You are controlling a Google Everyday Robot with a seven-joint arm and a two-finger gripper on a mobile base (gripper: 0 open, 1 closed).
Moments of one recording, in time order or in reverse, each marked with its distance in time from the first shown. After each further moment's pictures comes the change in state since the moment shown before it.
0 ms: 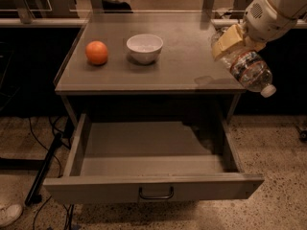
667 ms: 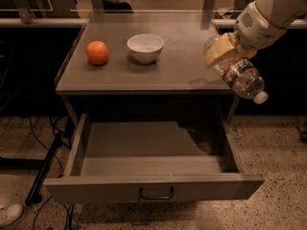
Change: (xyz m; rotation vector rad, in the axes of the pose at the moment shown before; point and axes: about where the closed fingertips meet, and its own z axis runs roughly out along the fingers) arm 0.010 0.014 0.019 -0.028 0.032 -0.024
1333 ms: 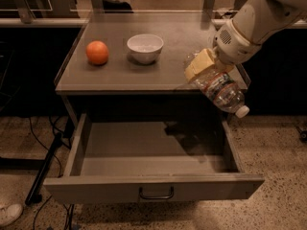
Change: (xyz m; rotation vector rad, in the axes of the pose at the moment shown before) arm 0.017 0.045 0.039 -0.092 0.051 -0.083
